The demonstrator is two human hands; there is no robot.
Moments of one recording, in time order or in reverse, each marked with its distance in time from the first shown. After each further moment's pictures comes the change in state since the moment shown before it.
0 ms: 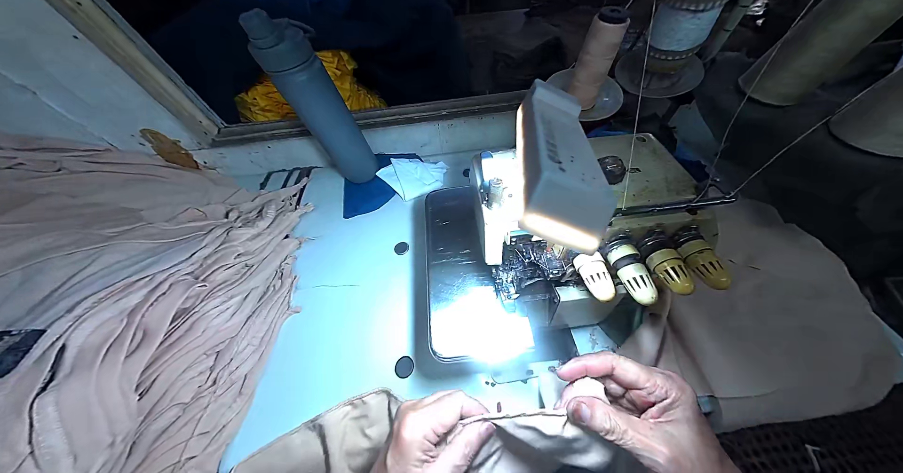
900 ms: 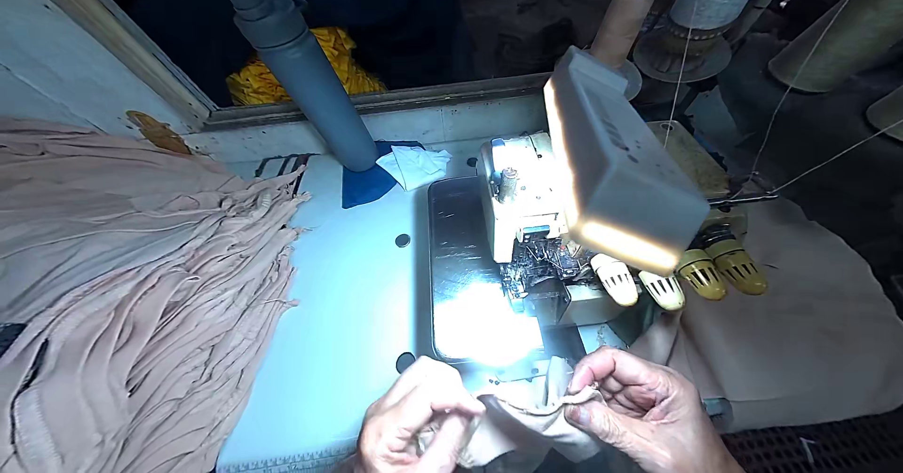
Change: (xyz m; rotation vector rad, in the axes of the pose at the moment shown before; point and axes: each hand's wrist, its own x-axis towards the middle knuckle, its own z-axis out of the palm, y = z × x) left_hand 0.004 0.002 -0.005 -0.079 0.233 0.112; right_hand 0.008 0.006 0.004 -0.013 -0.025 -0.012
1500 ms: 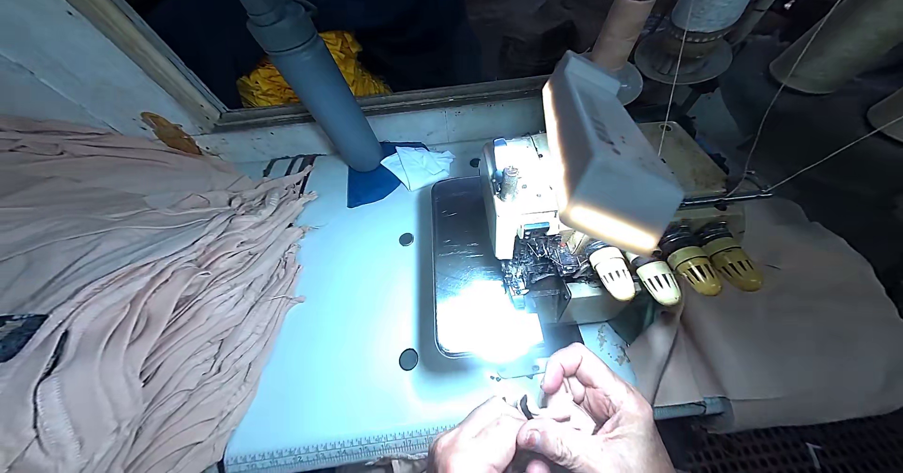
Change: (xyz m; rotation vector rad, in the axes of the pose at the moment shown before) left_hand -0.018 0.021 0.048 0.151 -0.039 -0.083; right_hand -0.006 -0.009 0.046 0.028 0.102 0.106
